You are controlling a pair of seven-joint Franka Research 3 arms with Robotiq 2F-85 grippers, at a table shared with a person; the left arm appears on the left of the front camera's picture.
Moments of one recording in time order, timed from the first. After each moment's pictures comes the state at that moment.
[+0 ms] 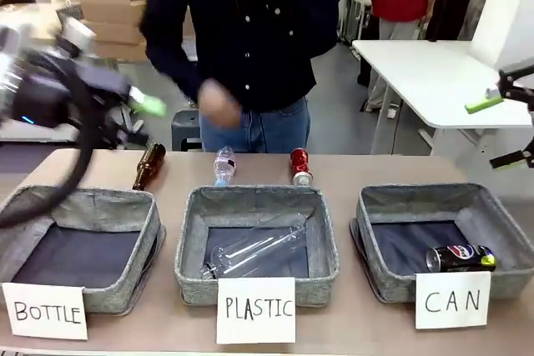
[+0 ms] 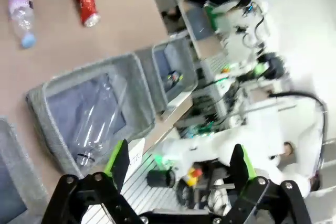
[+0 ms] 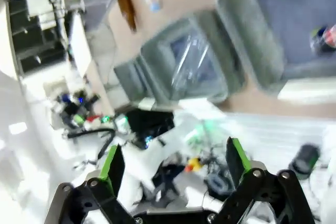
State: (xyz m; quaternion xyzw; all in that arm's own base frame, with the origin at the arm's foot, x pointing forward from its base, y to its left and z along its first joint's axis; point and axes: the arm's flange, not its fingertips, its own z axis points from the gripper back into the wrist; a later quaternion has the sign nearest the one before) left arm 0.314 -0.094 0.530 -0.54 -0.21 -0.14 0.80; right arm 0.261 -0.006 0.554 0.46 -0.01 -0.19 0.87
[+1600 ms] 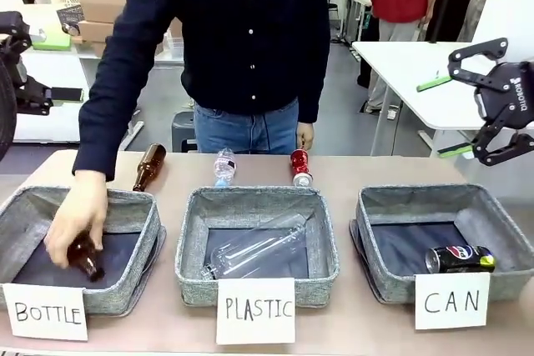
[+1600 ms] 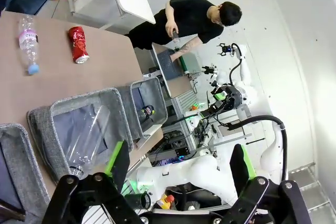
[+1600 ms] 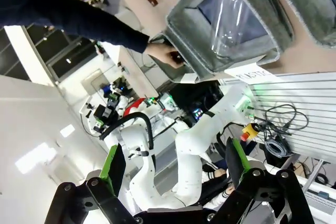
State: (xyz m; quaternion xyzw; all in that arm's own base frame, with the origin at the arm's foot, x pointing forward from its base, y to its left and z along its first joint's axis) left arm 0.304 -0.017 0.559 -0.60 -0.27 -0.07 0.75; right arm 0.285 0.036 0.553 0.52 0.09 -0.28 0.81
